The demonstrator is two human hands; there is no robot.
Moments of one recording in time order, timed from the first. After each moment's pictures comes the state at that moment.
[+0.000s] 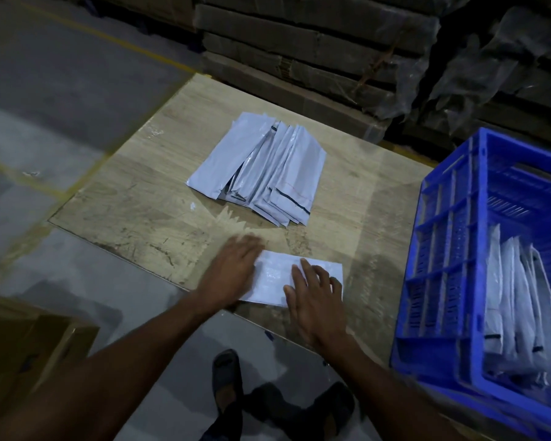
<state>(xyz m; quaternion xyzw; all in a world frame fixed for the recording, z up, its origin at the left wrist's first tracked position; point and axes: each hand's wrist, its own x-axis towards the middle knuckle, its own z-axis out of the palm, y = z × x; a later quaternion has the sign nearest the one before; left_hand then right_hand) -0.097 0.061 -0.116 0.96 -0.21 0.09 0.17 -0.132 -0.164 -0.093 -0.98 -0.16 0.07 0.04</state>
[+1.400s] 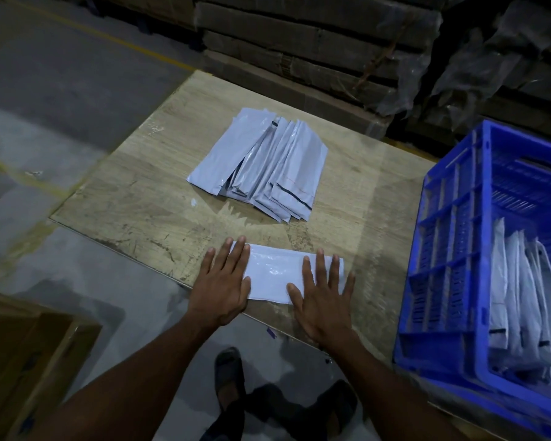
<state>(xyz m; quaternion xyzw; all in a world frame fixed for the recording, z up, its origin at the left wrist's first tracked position) -0.143 0.067 -0.142 0.99 -0.08 -0.01 0.06 -0.135 -0.175 -0.115 -0.99 -0.09 0.10 0.04</state>
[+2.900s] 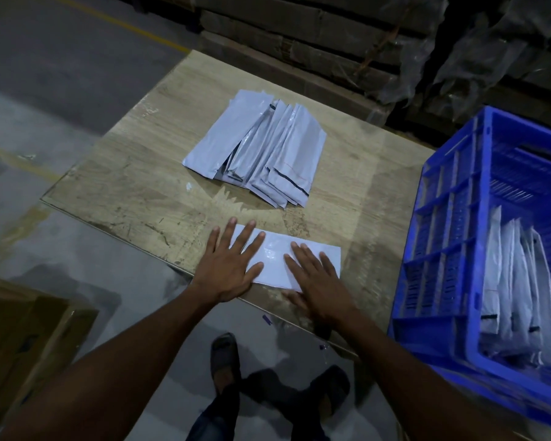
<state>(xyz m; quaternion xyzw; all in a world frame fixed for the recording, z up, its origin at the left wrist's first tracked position) -0.126 0.061 -0.145 0.99 -0.14 -0.05 0.07 -0.122 -0.201 -0.109 -0.93 -0.32 0.15 0.03</state>
